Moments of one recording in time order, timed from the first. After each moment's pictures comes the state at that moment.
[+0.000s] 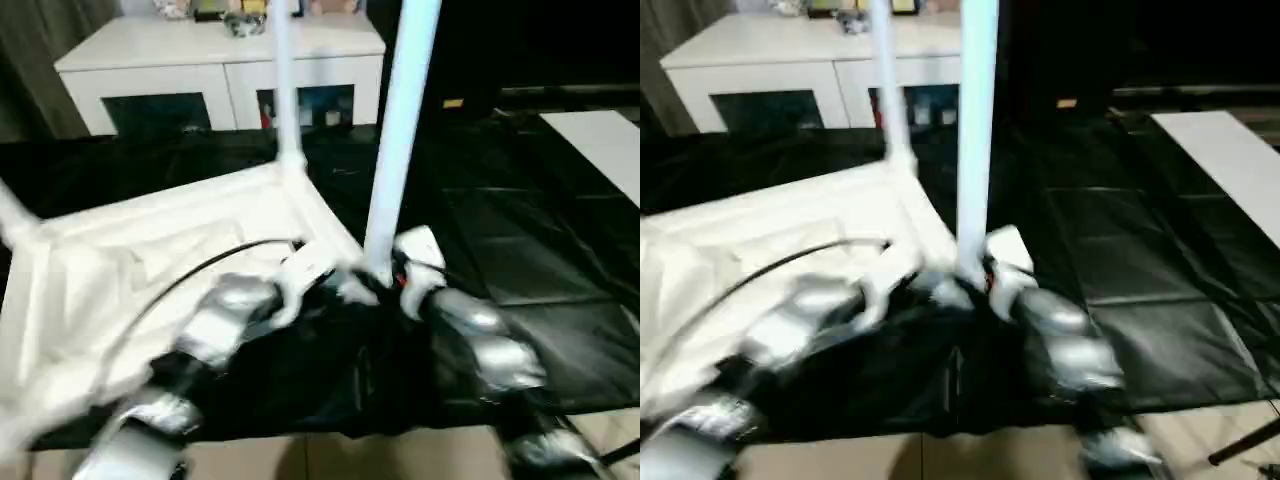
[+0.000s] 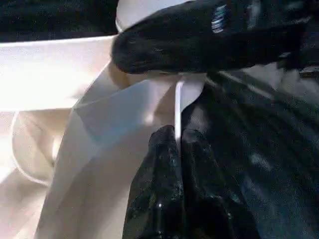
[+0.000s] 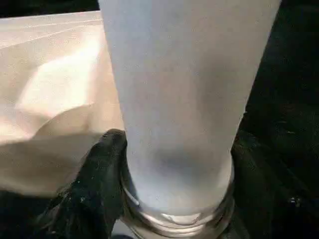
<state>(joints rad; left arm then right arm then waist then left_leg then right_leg) -0.64 0.10 -0.29 0.64 0.06 0.29 -0.64 -0.48 -0.07 0.07 0.54 0.08 0.20 0.19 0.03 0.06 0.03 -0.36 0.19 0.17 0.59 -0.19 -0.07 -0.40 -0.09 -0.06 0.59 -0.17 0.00</state>
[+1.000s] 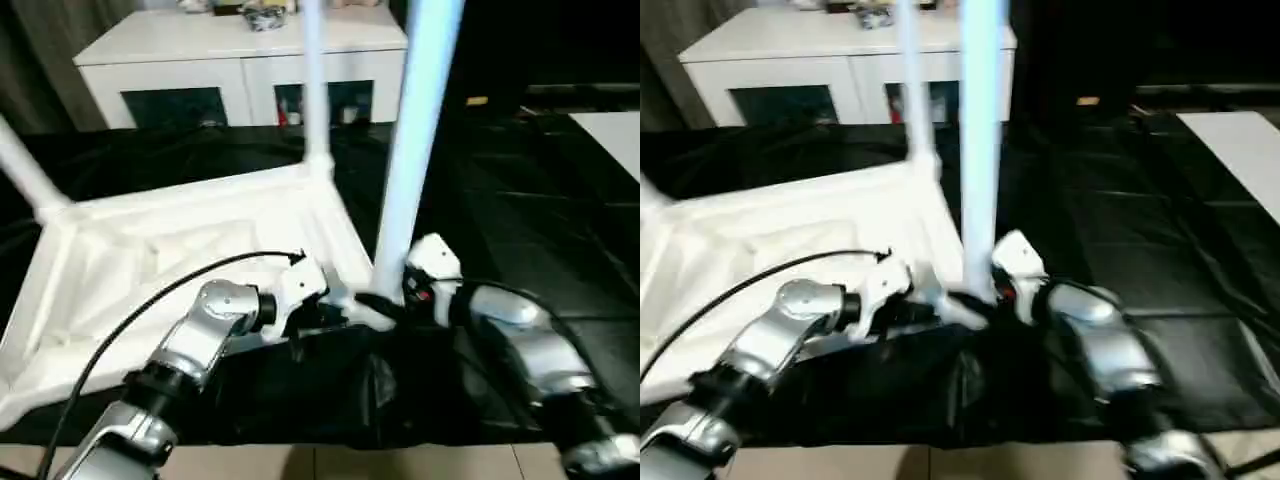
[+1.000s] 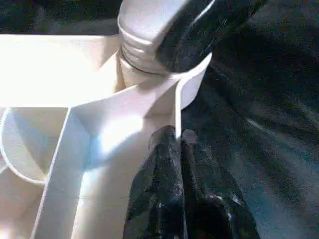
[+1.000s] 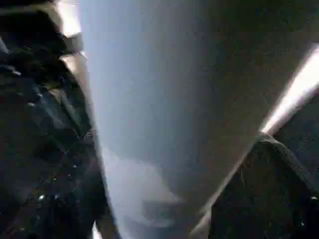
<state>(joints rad) -0.48 0.32 -0.36 0.40 -0.04 0.19 -1.10 -0.38 -0.43 0.21 0.28 0.18 0.11 0.95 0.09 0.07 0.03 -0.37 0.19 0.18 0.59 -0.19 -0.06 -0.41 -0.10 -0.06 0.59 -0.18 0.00</state>
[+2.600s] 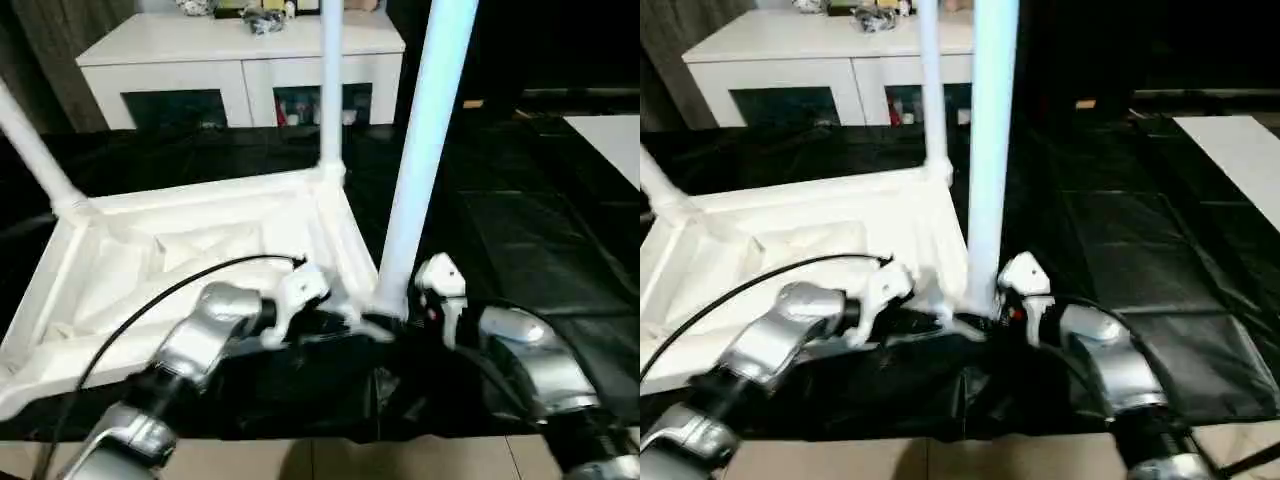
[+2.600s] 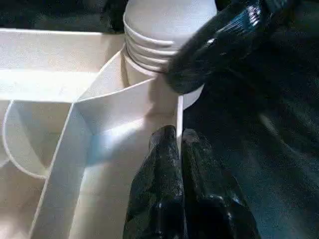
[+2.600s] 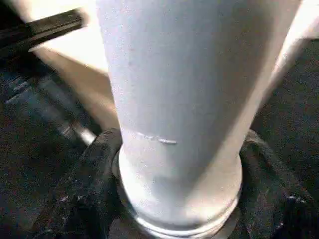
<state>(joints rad) -0.53 0.24 -0.34 0.48 0.00 0.25 -0.95 -0.35 -0.30 0.13 0.41 0.16 0.12 0.77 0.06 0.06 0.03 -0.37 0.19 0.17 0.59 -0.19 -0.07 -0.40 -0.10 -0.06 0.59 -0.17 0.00</state>
